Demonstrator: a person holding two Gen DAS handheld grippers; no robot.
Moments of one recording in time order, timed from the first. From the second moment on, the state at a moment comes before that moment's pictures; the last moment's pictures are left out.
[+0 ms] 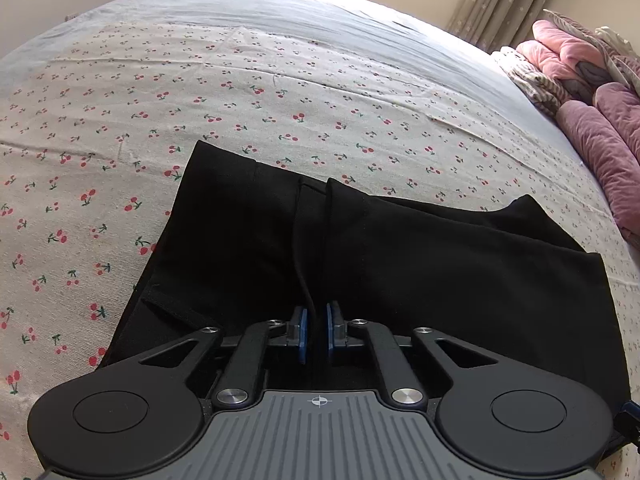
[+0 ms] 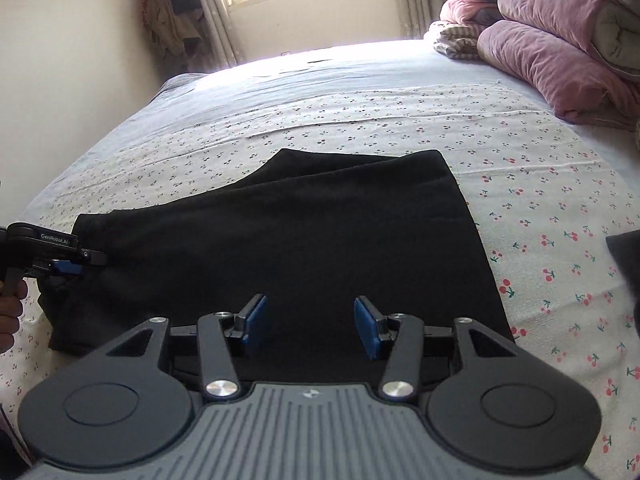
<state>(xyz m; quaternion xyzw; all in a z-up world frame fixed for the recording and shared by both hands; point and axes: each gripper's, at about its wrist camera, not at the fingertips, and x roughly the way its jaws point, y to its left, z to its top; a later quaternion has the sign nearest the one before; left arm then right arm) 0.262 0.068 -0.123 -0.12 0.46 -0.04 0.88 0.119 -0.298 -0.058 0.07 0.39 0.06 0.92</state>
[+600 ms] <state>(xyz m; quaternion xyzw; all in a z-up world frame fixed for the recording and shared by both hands) 0.255 0.114 -0.100 -0.14 0.40 -0.02 0.90 0.121 -0.286 -0.066 0.06 0.42 0.06 0.90</state>
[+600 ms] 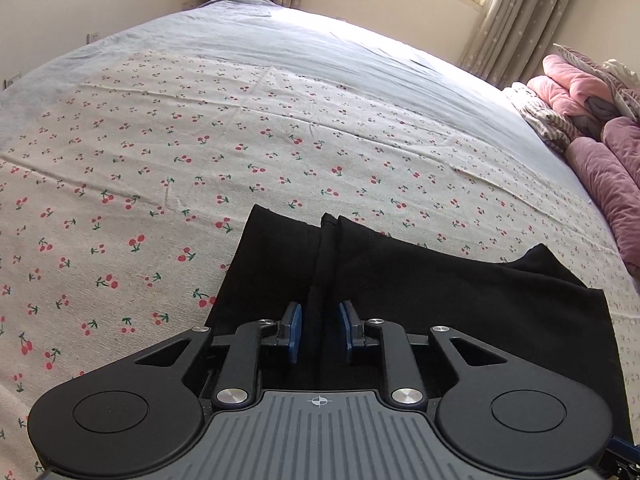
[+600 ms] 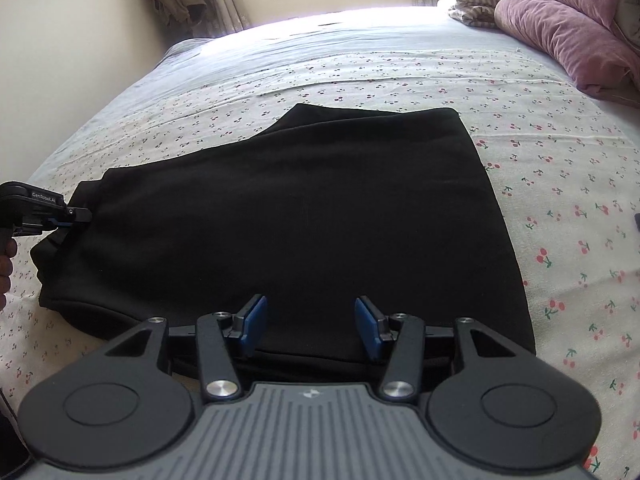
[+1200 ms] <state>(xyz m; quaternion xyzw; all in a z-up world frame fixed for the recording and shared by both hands) 0.246 0.080 -0.123 -0.06 0.46 -0.01 0.89 0.121 -0.283 -0.061 0.06 0.42 0.09 0.90</state>
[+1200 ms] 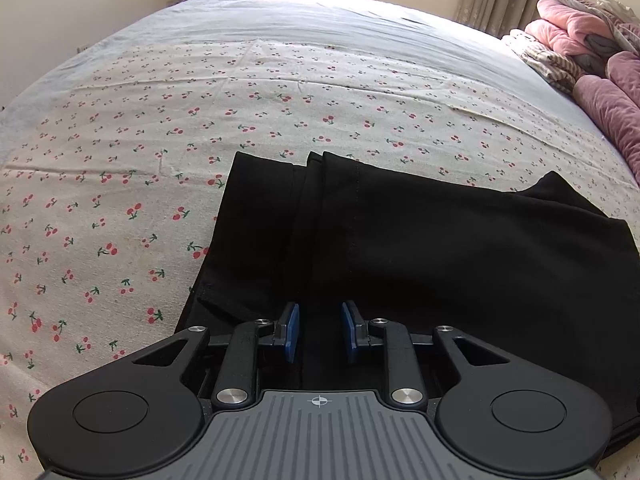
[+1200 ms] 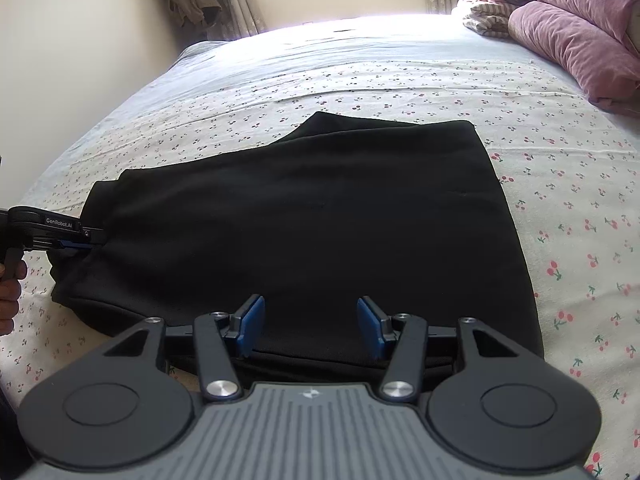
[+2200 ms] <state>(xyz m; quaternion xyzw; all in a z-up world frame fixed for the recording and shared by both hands) 0.244 0.060 -0.125 0.05 0.42 0.04 0.91 0.132 -0.304 -0.075 0.11 0.46 0.08 0.88</state>
